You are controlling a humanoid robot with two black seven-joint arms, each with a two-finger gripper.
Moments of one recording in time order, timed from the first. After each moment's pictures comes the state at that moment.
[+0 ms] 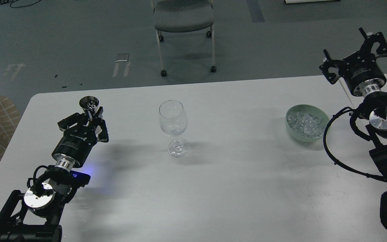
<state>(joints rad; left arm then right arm) -0.08 0.16 -1.54 -1.20 -0.17 -0.28 0.21 0.63 -0.24 1.40 0.66 -0.23 0.35 0.08</state>
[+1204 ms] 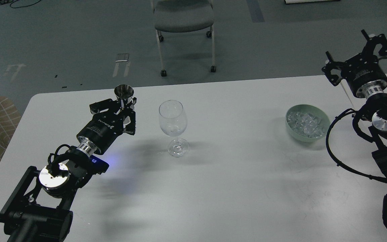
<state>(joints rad) -0.18 0.15 -1.40 -1.28 -0.17 -0.17 0.31 0.62 -0.26 1.40 0.66 -0.23 0.35 0.08</state>
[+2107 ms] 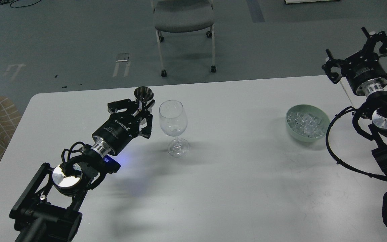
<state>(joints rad) -0.19 0.14 -1.32 -1.32 -0.11 -0.17 0.32 0.63 -0.26 1.40 0.66 -0.23 0.35 0.08</state>
